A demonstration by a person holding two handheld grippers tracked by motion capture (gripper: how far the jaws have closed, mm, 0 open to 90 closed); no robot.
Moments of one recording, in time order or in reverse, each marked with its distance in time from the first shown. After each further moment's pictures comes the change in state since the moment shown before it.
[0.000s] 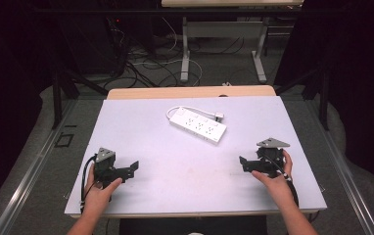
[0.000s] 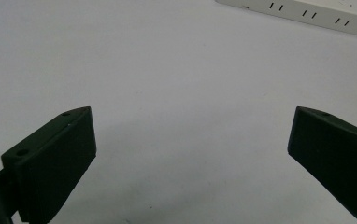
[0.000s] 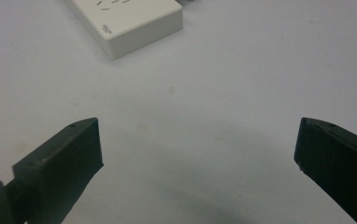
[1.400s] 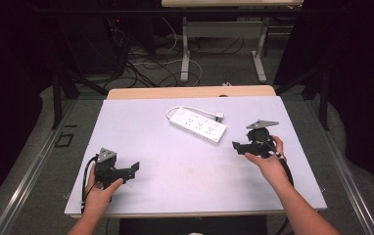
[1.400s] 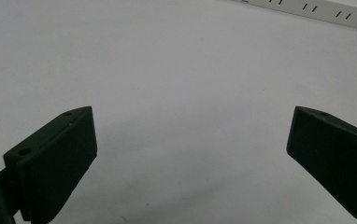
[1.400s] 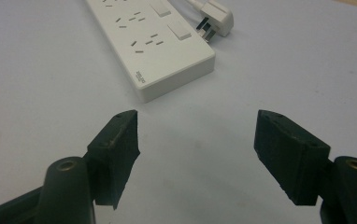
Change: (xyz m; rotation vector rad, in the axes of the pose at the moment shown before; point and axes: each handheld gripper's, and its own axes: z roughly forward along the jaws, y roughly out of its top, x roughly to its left) left arm -0.003 -0.001 0.002 0.017 -0.006 0.001; right arm 0.005 0.056 0.015 0.058 0.092 -0.066
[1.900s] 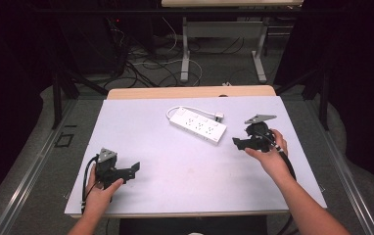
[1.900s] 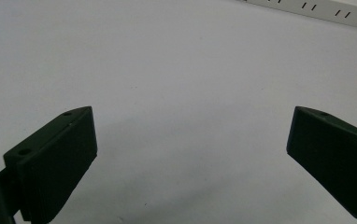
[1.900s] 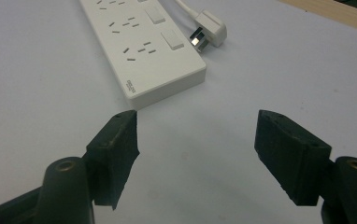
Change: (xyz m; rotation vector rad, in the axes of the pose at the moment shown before) left arm -0.001 0.000 0.001 -0.001 -0.001 -0.001; right arm -0.003 0.017 0.001 0.023 -0.016 -0.057
